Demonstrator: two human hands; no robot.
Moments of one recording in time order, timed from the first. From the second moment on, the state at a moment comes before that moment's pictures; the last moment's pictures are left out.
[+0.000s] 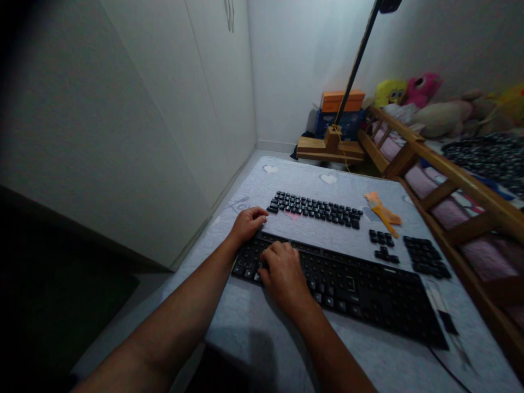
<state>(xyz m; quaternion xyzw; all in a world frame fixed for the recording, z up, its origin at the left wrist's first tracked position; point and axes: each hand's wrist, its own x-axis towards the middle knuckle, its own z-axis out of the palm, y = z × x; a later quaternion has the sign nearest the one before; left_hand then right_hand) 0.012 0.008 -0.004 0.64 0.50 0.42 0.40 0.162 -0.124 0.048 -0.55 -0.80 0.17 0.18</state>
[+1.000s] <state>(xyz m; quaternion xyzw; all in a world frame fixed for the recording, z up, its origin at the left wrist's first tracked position) 0.013 0.008 -0.002 0.66 0.51 0.41 0.37 0.153 -0.125 0.046 -0.57 -0.80 0.16 0.14</state>
